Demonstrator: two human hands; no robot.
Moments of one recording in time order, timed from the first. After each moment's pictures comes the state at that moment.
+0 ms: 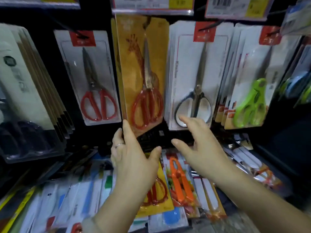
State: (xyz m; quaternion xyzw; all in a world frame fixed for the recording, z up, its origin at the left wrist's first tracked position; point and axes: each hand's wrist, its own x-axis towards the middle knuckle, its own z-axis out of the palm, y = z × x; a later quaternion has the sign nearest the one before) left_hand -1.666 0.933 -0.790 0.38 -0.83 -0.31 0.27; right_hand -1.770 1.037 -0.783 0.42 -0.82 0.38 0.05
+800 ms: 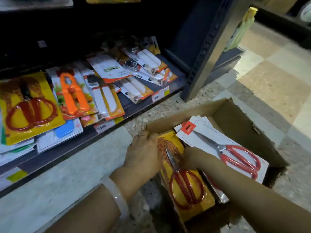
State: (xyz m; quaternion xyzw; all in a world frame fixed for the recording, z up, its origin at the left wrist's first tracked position) left_hand -1.688 1.164 -0.952 0.04 -0.96 -0.23 -0.16; right_hand -1.747 1.319 -0.991 0.08 -0.92 -0.04 -0.39
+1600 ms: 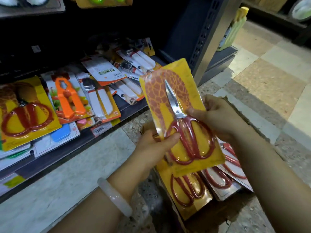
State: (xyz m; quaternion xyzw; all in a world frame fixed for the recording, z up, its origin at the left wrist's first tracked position) left_hand -1.693 1.182 -0.930 0.21 -0.66 -0.70 -0.18; right_hand -1.766 1.331 -0.877 -0.04 -0.80 0.57 -0.19
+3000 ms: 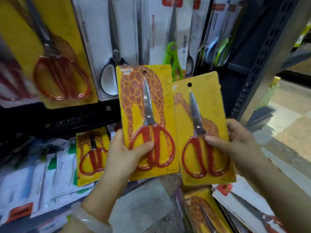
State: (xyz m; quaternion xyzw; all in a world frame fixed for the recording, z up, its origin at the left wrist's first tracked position) left_hand -1.691 1.045 -0.844 0.19 -0.66 -0.70 0.19; right_hand -1.782 1.267 -0.824 0.14 -0.77 0.62 -0.05
